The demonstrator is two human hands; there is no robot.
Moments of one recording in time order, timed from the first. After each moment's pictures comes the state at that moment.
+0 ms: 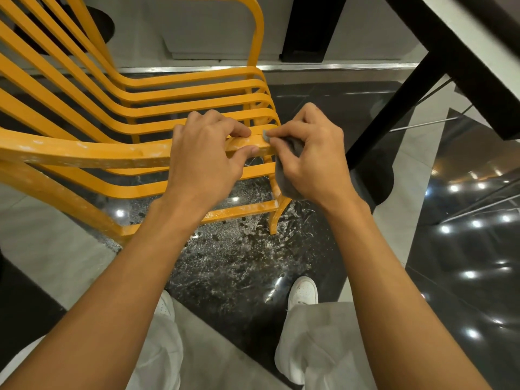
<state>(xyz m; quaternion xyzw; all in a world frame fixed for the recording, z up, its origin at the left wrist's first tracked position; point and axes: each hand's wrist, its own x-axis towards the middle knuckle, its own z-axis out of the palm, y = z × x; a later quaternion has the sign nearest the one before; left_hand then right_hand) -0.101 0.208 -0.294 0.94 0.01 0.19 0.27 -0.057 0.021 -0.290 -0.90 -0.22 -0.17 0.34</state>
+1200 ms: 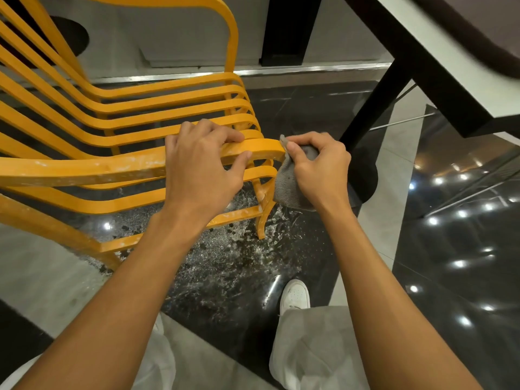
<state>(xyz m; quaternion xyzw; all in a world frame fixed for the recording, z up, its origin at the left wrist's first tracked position) -0.093 0.177 -0.302 0.94 0.00 0.21 0.28 -0.052 -0.017 -0.308 -0.88 -0.01 -0.14 0.45</state>
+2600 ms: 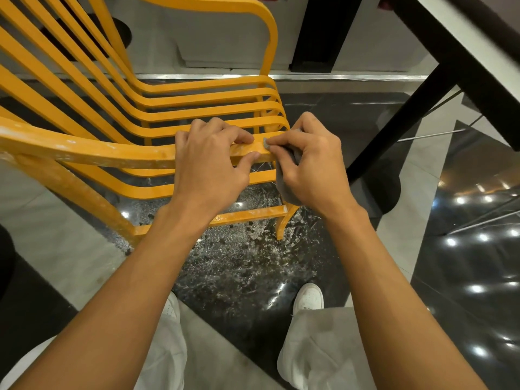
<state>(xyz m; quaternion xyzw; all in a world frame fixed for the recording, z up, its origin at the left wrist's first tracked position) -0.115 0.223 -0.292 0.95 0.03 0.20 0.25 -0.066 0.043 -0.289 -0.89 -0.25 -0.17 0.34</state>
